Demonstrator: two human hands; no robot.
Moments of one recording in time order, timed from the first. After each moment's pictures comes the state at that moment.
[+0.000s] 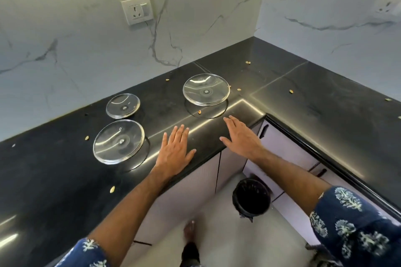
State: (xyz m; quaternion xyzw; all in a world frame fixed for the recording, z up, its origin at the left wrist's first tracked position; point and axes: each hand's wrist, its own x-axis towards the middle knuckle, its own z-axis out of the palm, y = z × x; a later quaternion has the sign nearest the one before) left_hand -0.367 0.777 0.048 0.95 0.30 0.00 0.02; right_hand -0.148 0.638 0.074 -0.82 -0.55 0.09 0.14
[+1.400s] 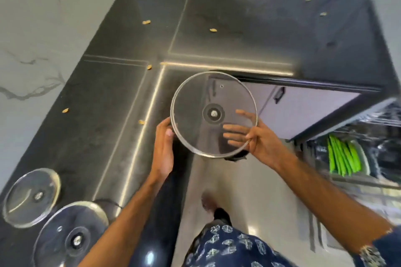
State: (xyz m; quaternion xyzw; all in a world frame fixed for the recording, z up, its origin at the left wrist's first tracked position) left_hand -0.243 0.820 0.010 0.78 0.09 0.05 0.62; right_hand -0.184 0.547 0.036 -0.43 0.09 0.32 0.84
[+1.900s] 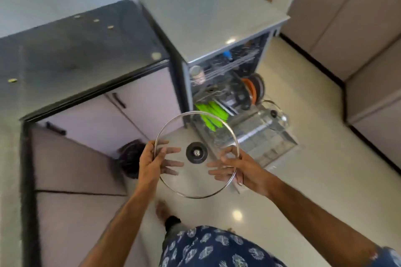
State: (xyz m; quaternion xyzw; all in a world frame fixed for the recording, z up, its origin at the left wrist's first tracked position) left_hand -0.357 0.425 0.022 0.67 -0.05 -0.26 0.69; right_hand -0.499 0.195 0.024 -0.45 0.25 0.13 0.84
